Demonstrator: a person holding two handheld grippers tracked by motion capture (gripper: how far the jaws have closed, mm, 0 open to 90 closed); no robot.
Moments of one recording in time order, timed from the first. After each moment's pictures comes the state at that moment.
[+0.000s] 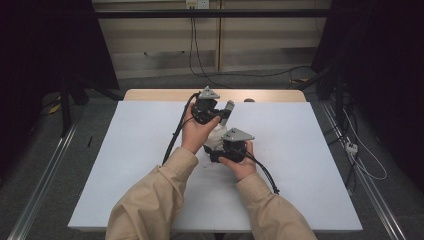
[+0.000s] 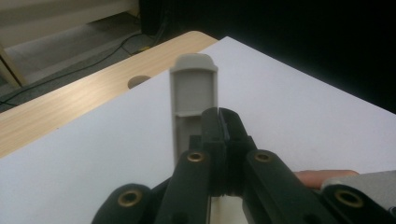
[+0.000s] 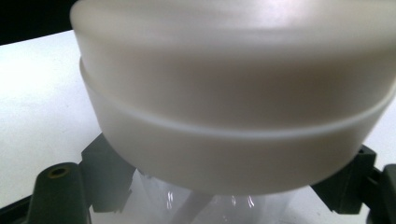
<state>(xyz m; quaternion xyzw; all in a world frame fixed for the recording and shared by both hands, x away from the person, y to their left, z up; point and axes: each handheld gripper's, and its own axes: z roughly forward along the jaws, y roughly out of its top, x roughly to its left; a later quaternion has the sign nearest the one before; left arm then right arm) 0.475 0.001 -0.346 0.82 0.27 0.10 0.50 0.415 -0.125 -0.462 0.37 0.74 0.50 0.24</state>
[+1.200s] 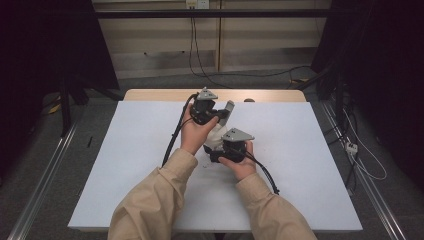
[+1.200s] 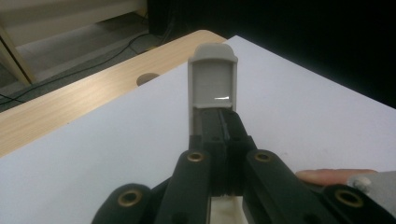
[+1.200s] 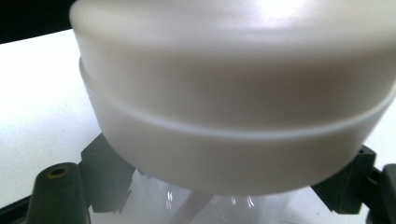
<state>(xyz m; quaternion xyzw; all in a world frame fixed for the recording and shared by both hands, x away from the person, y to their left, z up) 0.479 0.006 -0.352 0.81 0.29 0.11 0.49 0.415 -0.125 -0.462 0.37 0.74 0.50 0.24</state>
